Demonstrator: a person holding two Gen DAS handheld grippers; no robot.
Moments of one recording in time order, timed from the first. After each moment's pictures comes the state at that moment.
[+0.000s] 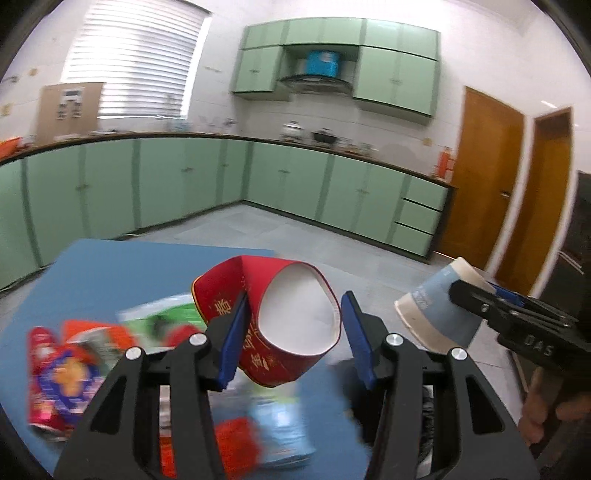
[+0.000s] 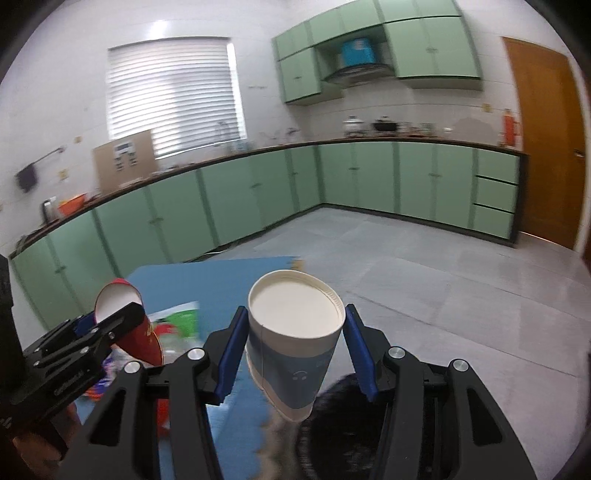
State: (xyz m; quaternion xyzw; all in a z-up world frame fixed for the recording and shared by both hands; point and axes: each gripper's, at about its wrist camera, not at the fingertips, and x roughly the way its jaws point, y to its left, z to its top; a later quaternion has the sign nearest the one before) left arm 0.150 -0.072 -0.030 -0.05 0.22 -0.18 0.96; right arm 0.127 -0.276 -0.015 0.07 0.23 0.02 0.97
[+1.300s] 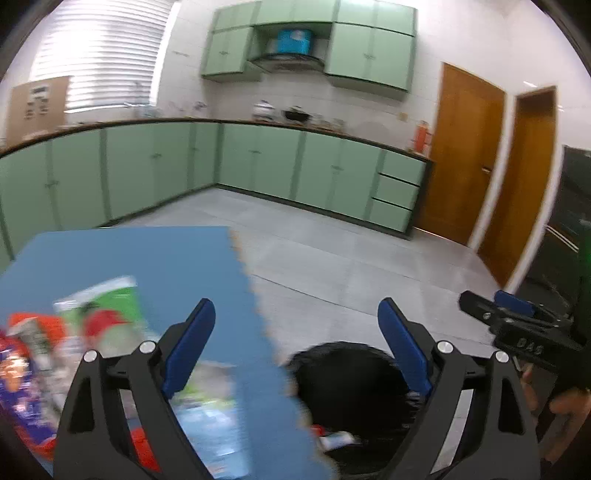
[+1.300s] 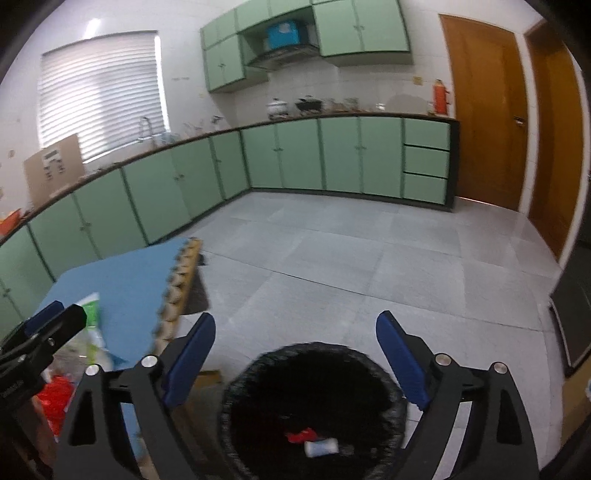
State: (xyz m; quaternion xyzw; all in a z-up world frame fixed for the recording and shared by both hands) left arm 0.161 -0.109 -0.076 -0.03 0.25 -0.19 0.95; right arm 0.126 -0.349 -0.063 0.10 0.26 -0.09 0.96
